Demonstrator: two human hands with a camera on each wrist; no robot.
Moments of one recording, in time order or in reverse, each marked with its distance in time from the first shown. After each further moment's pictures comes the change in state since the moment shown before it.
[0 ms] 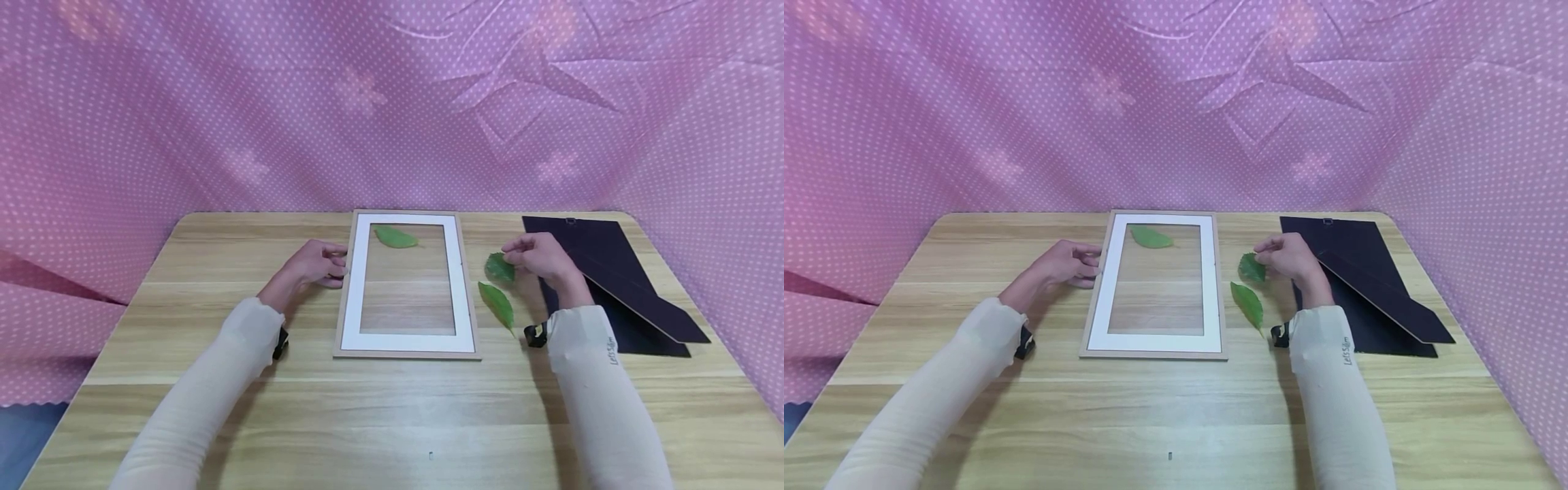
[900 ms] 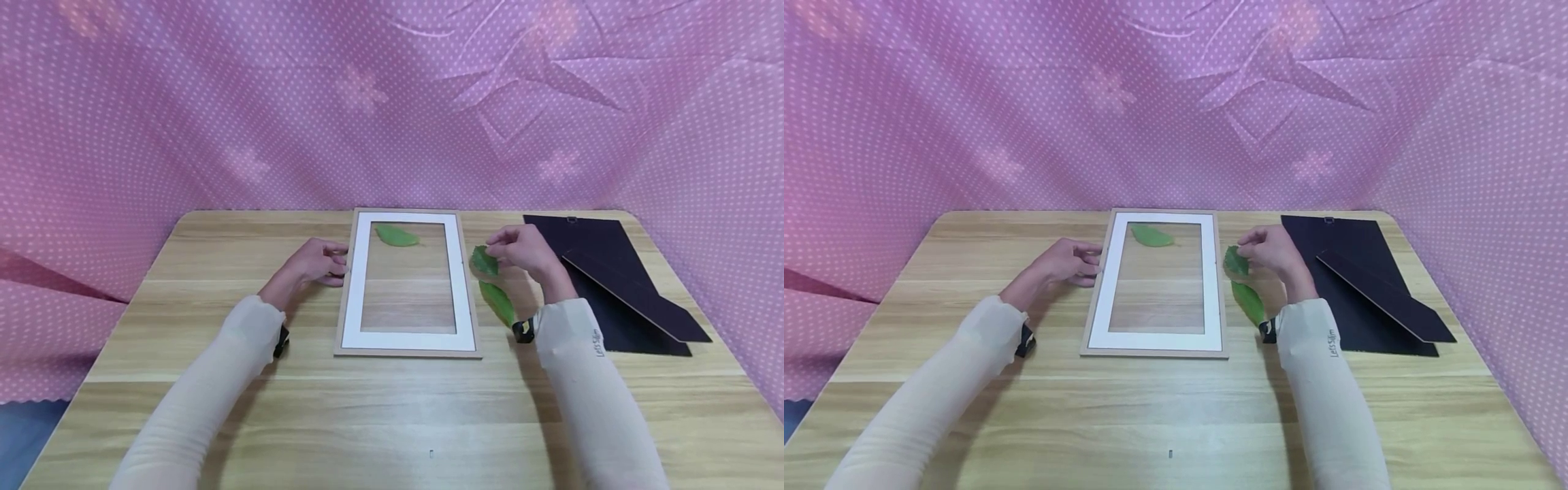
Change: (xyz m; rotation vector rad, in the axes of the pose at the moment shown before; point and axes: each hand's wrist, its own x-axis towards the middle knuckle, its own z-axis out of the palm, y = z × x) left_hand 0.002 0.001 -0.001 -0.014 0.001 -0.003; right_hand 0.010 -0.022 0.019 0.078 0.003 -0.030
